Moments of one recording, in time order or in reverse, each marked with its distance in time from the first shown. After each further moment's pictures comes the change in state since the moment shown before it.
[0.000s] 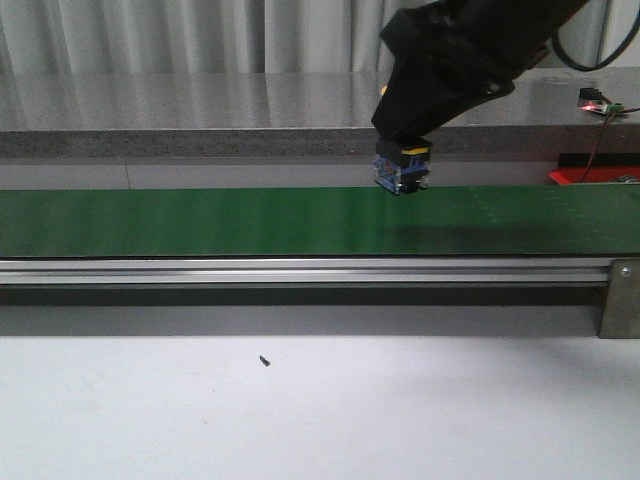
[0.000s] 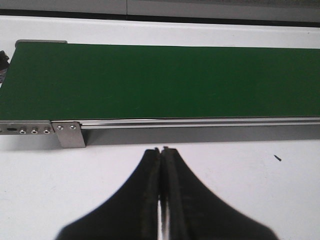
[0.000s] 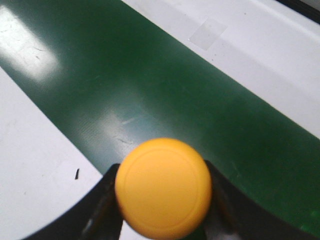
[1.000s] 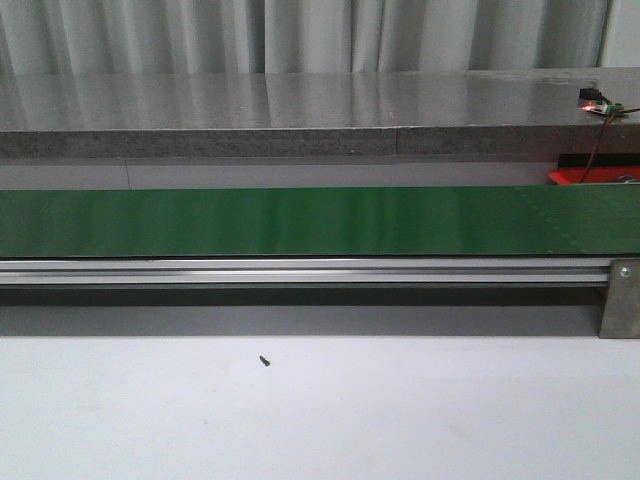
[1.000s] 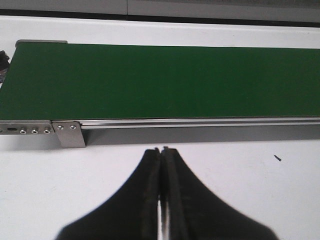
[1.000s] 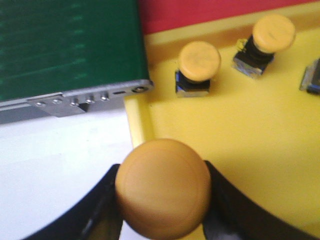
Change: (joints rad) left arm 0.000 0.000 0.000 0.000 0.000 0.000; right arm -0.557 -0.618 0.481 -0.602 0.156 0.754
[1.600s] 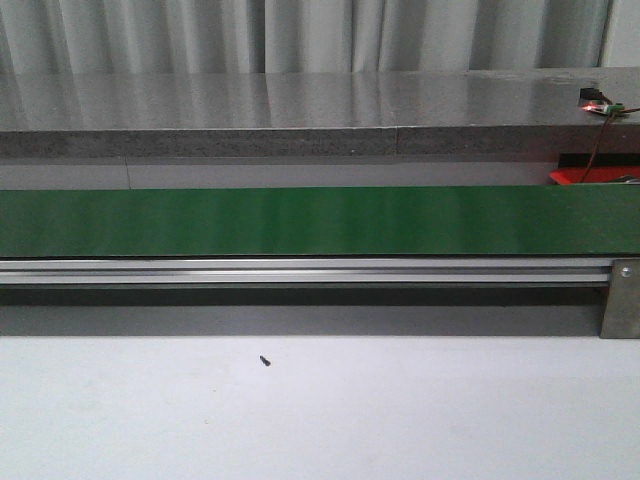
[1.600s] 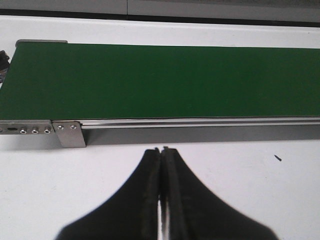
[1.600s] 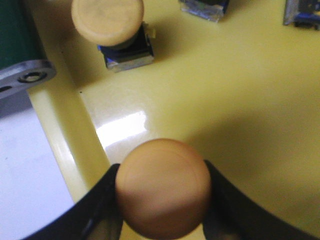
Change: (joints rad) left arm 0.000 0.000 0.000 0.000 0.000 0.000; right arm -0.156 0.282 0.084 0.044 -0.203 0.002
